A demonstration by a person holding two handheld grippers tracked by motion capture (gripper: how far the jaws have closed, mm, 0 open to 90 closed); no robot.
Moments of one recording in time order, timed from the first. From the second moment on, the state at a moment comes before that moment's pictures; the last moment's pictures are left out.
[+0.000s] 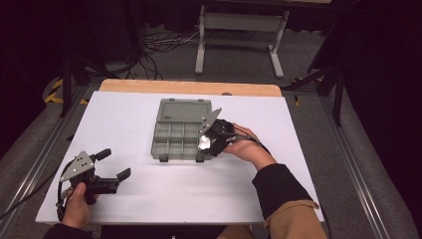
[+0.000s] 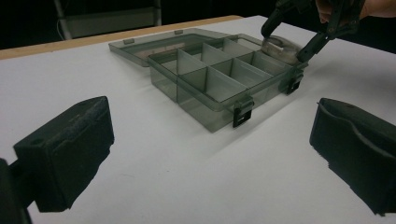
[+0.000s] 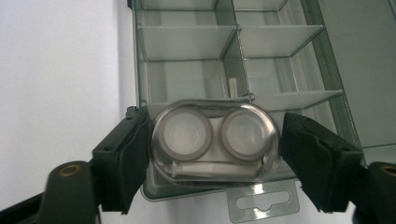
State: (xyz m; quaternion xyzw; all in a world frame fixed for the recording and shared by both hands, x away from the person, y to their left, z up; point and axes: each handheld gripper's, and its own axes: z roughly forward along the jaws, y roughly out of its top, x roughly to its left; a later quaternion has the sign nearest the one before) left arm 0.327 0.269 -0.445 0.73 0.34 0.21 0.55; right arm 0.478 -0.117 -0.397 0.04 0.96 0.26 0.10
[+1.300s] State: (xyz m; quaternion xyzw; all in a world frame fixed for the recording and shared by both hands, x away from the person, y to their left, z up) left arm 0.326 0.270 -0.444 0.73 0.34 0.21 0.55; right arm 0.446 -0.123 -0.352 0.06 0.92 0.36 0.15
